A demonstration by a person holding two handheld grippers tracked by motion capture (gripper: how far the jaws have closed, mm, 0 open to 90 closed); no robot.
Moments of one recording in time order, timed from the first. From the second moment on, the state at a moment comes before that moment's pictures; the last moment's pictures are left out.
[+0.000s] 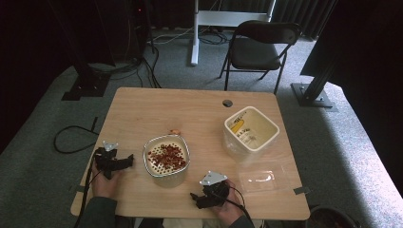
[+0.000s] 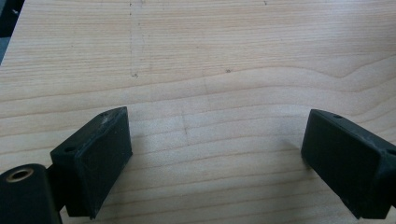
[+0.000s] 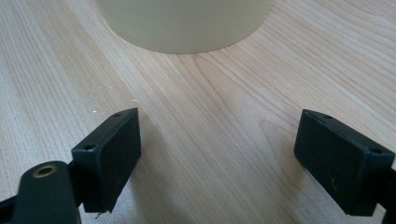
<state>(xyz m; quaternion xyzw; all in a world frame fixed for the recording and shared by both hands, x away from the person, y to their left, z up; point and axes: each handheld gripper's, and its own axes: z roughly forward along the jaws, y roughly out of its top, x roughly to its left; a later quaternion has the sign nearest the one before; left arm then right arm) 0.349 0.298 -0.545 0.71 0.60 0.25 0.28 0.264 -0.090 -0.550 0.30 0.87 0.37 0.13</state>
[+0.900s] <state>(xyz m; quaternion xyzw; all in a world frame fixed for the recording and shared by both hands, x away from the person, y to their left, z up) 0.349 0.298 -0.545 0.71 0.60 0.25 0.29 0.243 -0.101 -0.508 0.32 0.84 0.39 0.20</state>
